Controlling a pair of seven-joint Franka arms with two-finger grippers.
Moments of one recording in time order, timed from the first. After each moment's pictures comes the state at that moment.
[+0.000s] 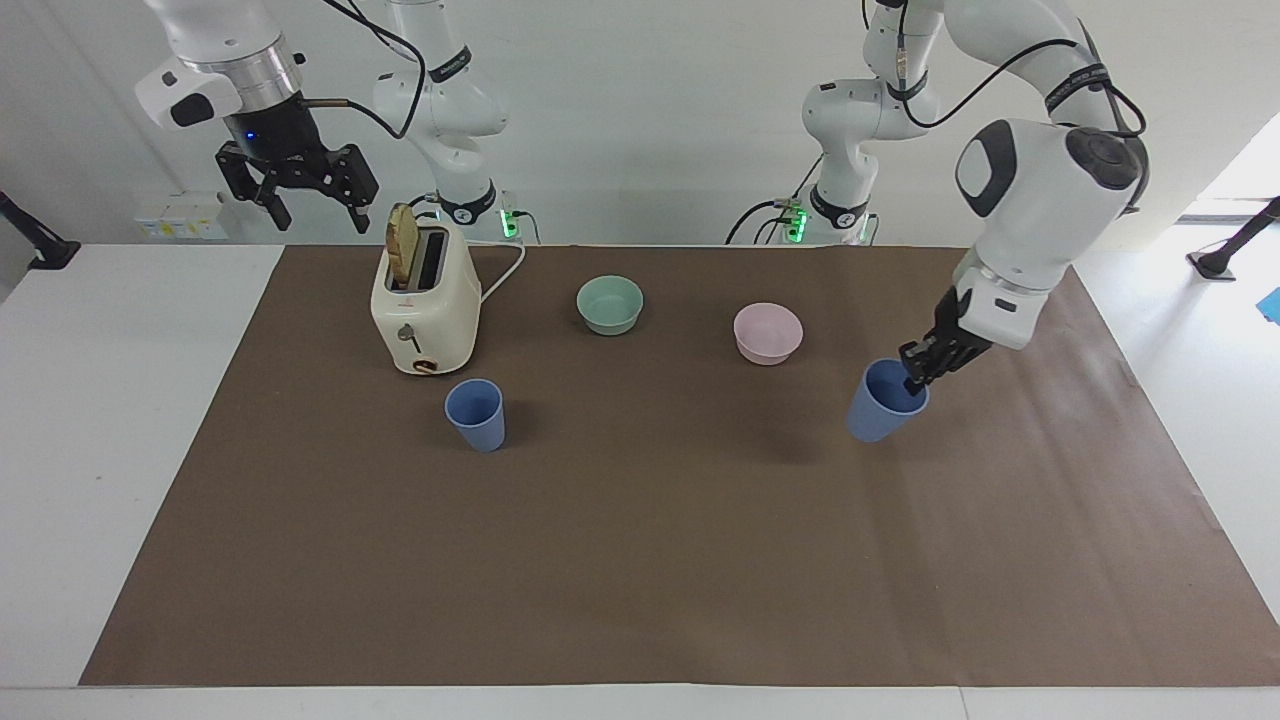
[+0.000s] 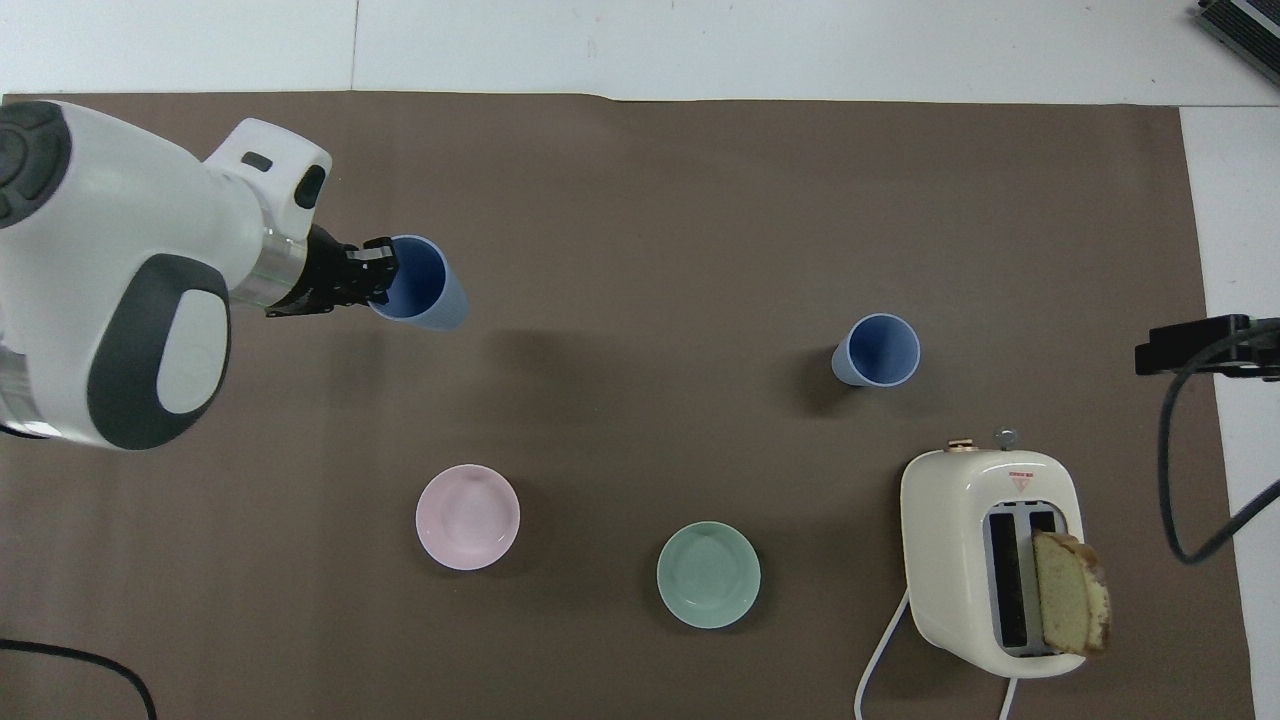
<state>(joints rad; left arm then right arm) -0.20 0.15 -0.12 -1.73 -0.12 2.00 -0.52 -0.11 -0.10 0.09 -1.58 0.01 1.51 0.05</state>
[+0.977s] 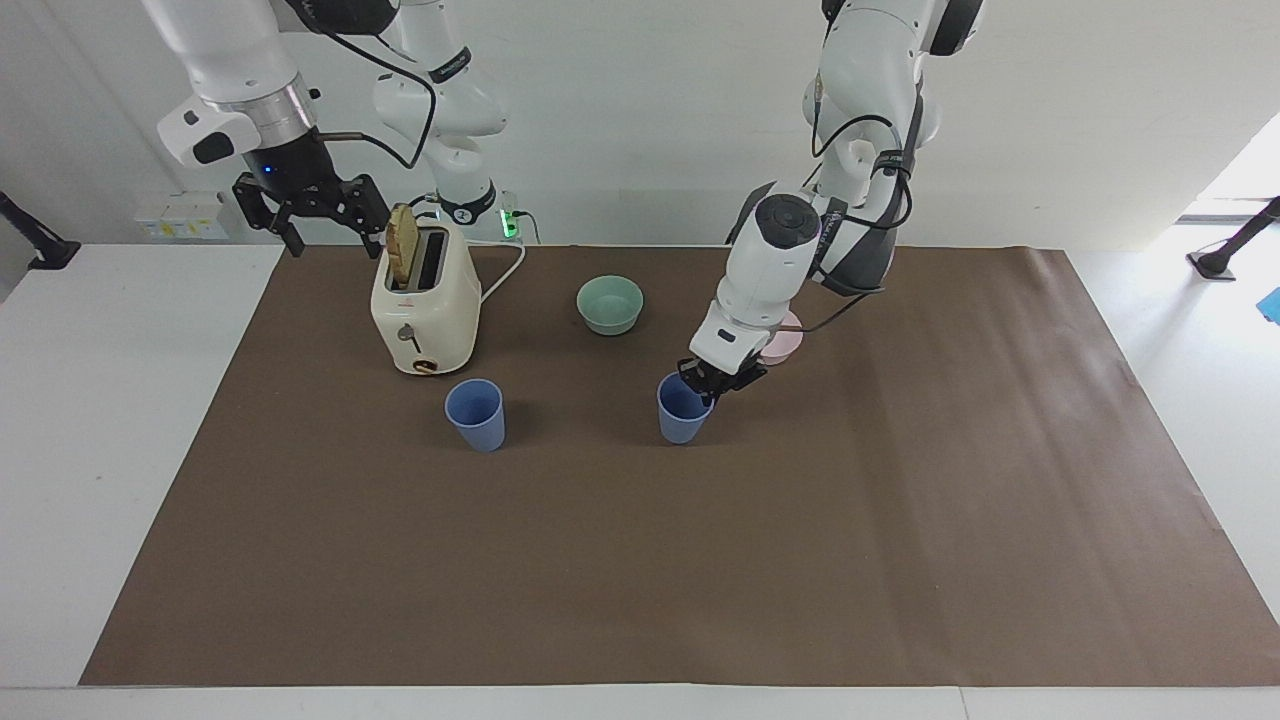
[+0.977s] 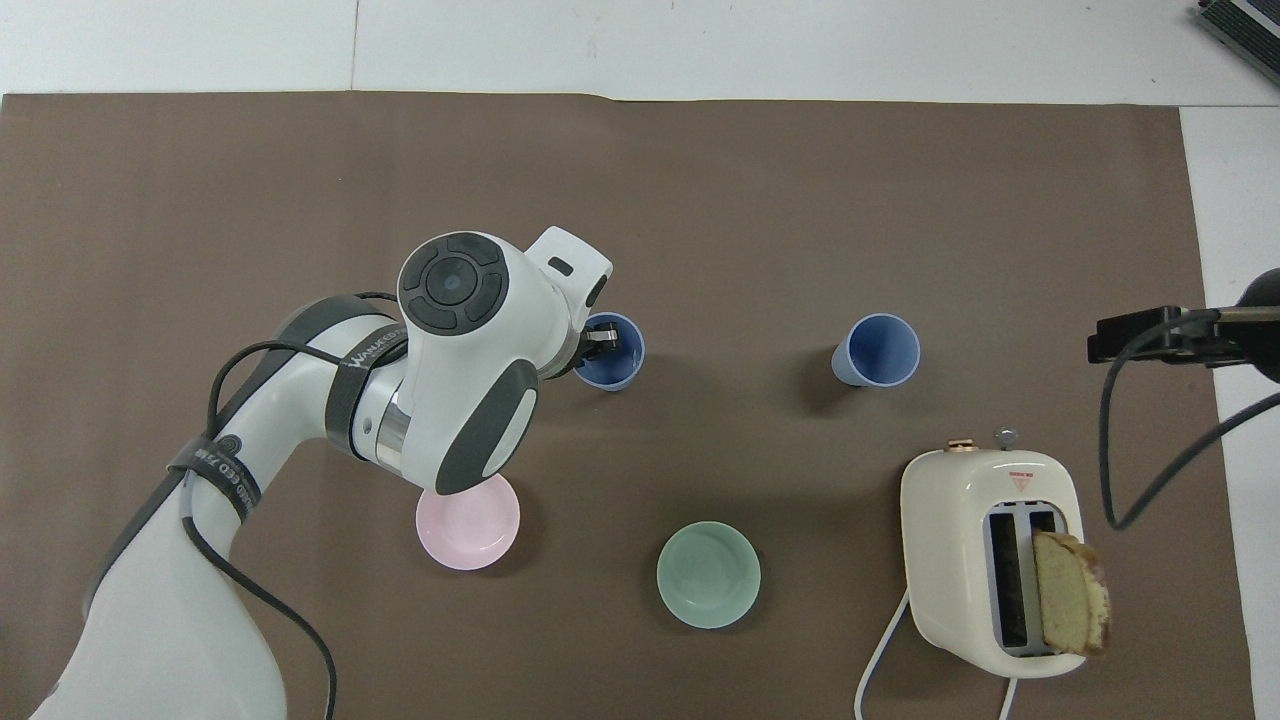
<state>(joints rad) -0.47 0.32 -0.12 -1.78 -0.10 2.18 -0.63 -0.10 -0.08 0.10 -1.68 0.02 1.63 0.05</state>
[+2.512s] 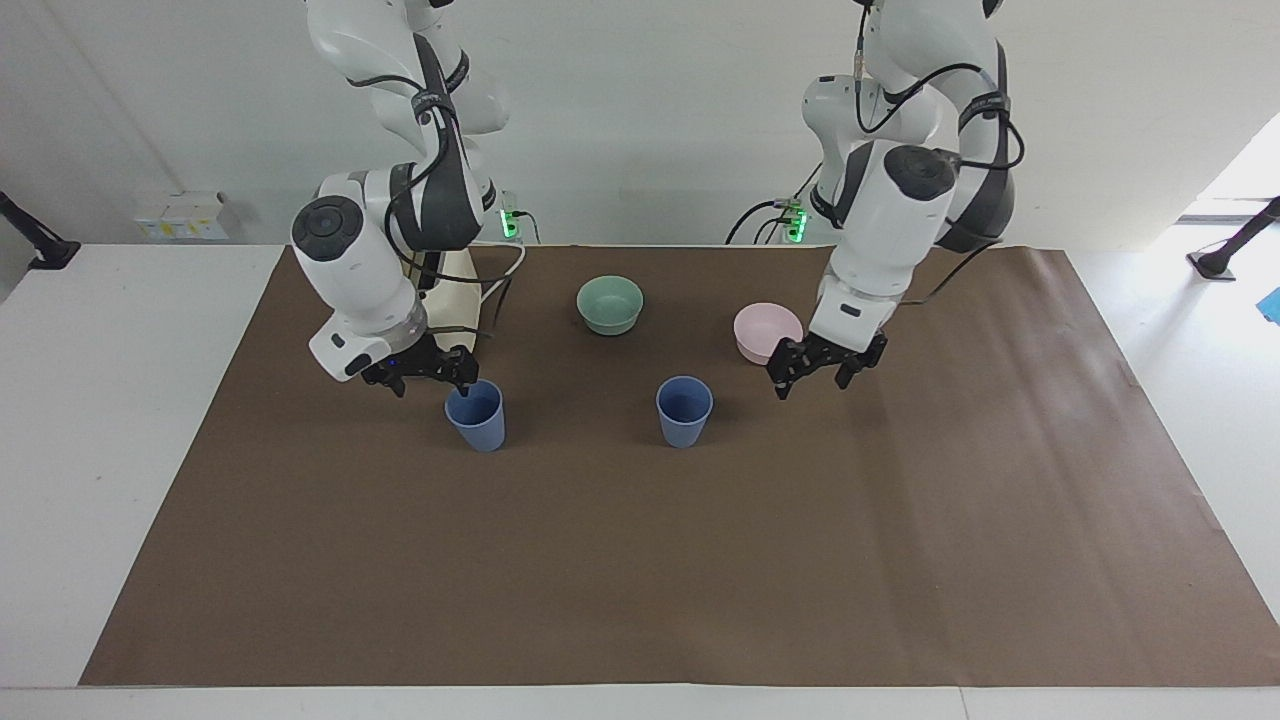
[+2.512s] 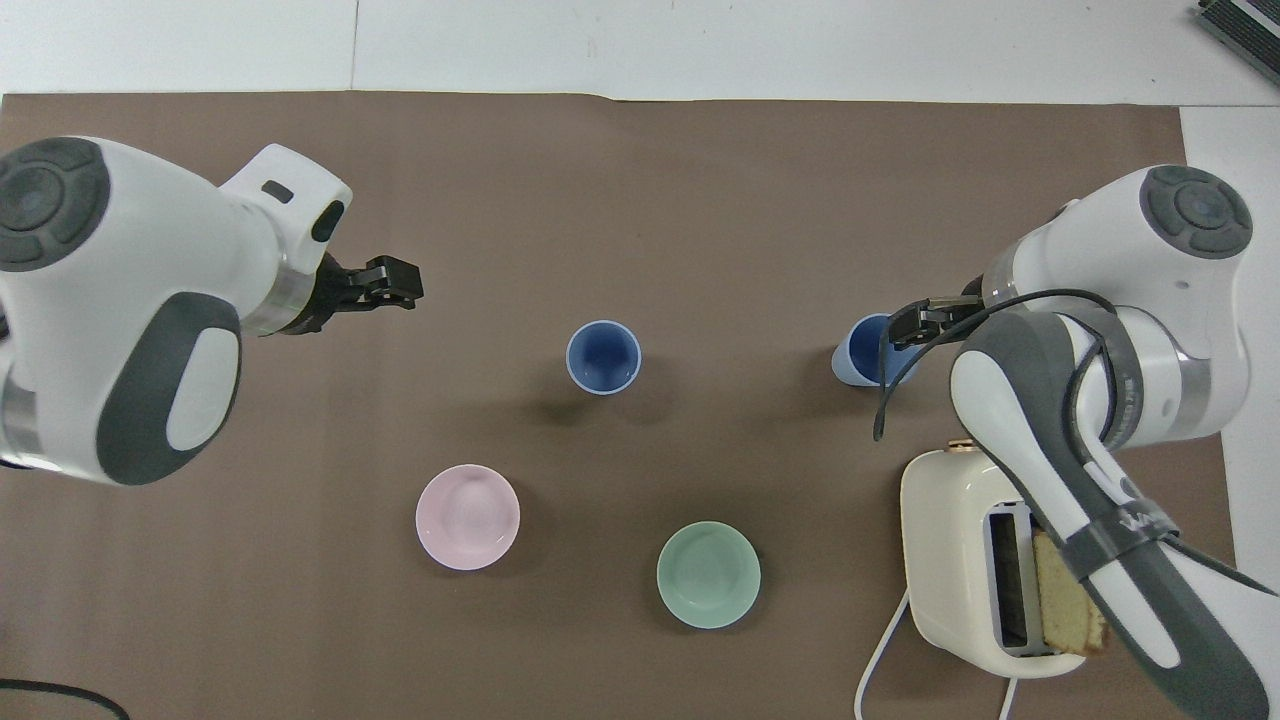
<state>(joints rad) -0.21 0.07 -0.06 -1.80 -0.06 1.95 -0.39 0.00 0.19 0.10 -1.88 0.02 2.01 0.12</state>
